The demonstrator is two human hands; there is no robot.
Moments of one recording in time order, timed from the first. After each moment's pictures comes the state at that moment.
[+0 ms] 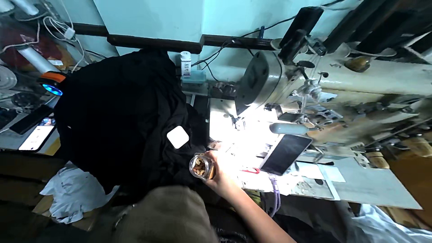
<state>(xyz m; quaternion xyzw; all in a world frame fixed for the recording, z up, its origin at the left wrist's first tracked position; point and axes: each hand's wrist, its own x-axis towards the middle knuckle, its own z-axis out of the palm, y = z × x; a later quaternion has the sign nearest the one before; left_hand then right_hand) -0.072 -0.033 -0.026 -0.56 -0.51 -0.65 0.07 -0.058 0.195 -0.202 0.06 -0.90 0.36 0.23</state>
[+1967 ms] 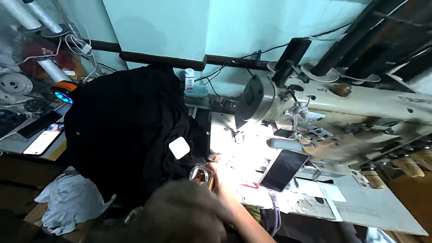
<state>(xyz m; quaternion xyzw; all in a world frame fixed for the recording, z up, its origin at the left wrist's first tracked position) -0.093 -0.016 -0.027 -0.60 -0.54 -0.59 0.06 -0.054 0.191 -0.191 0.03 -0.91 0.35 0.22</state>
